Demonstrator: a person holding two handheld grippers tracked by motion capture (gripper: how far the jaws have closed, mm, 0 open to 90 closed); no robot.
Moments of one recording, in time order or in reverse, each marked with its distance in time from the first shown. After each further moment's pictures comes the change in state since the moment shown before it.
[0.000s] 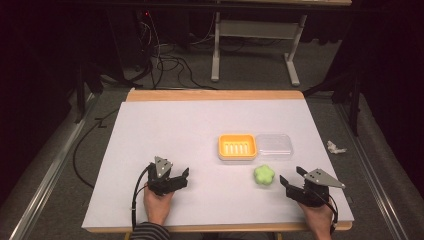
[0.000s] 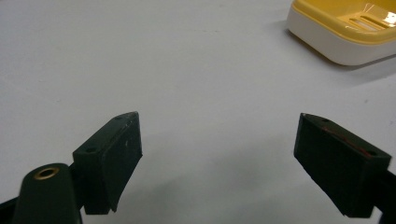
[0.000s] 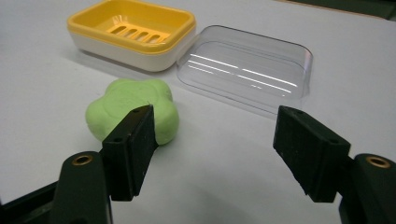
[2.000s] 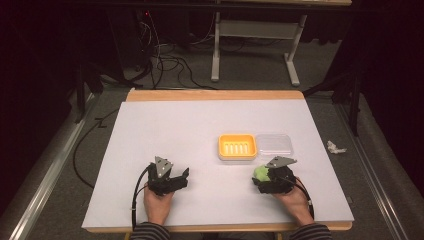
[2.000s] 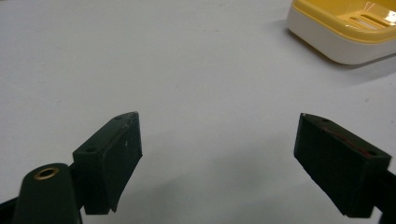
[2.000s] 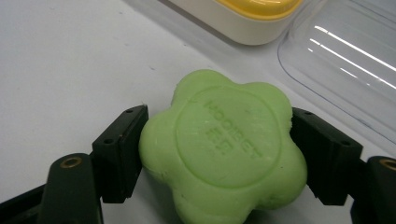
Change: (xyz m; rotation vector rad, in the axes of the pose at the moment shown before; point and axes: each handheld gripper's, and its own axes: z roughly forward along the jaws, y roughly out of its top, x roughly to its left) left arm -0.001 0.000 0.000 0.001 -0.001 0.005; right arm 0.039 0.029 0.075 0.308 0.181 -0.179
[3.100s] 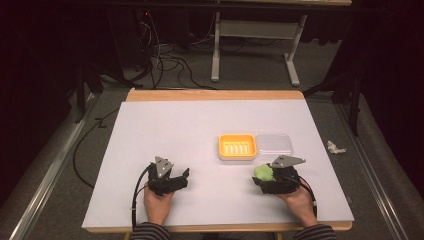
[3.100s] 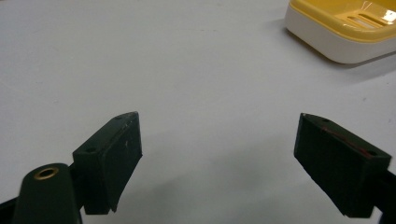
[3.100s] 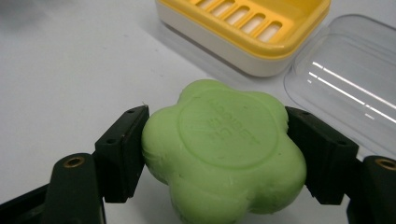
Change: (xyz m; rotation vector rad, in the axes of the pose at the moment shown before) left arm 0.000 0.000 0.000 0.003 -0.006 0.000; right arm 0.003 0.007 -0.026 -0.087 0.068 0.013
